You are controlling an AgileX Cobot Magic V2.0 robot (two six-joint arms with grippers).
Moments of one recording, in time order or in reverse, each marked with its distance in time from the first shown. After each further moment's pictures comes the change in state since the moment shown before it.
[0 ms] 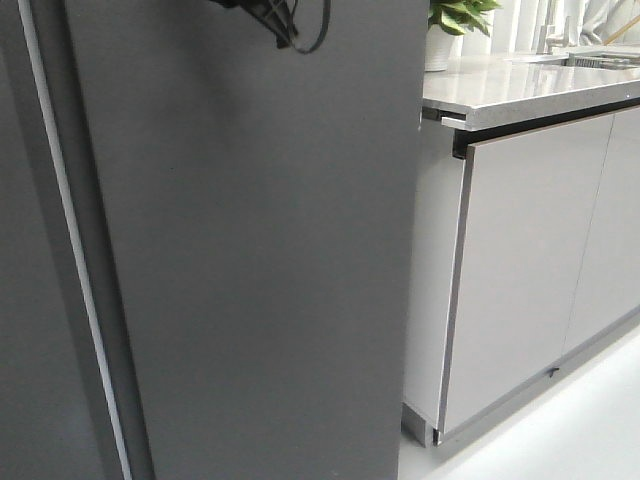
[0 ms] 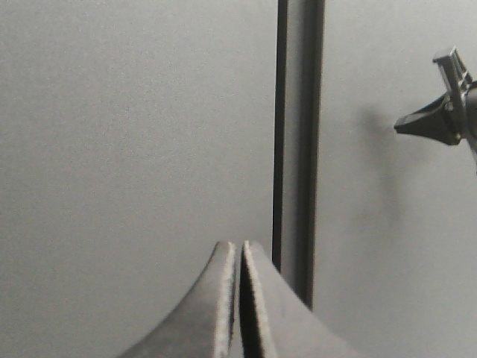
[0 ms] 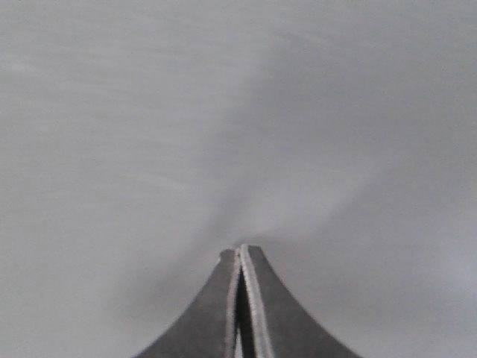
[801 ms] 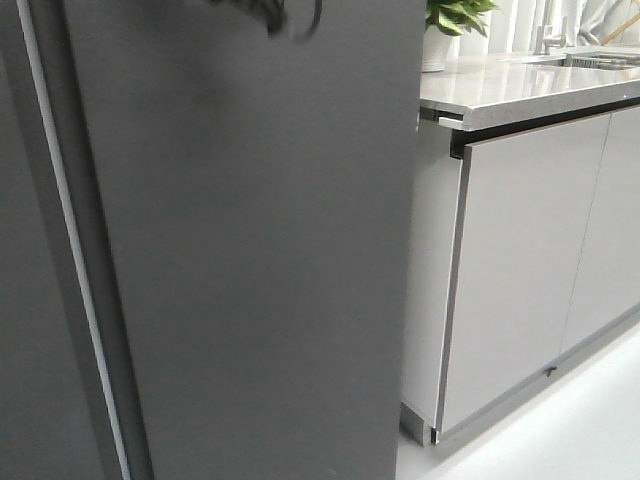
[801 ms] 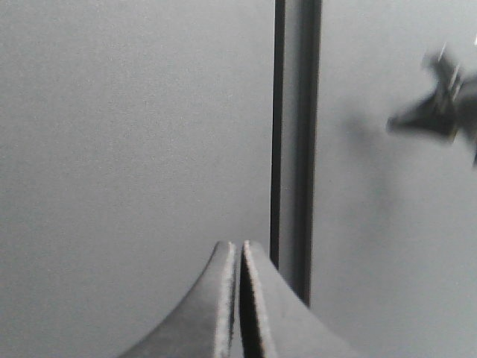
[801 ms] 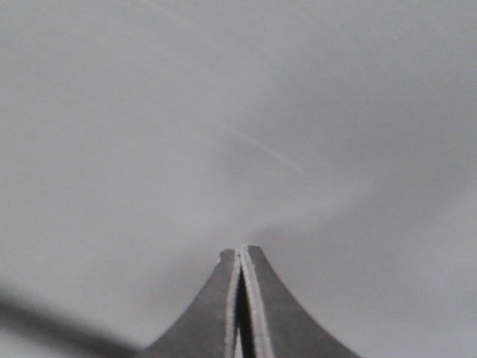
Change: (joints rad) left arm 0.000 0.000 0.000 0.000 0.000 0.000; right arm 0.021 -0.073 -0.032 -0.176 0.067 0.000
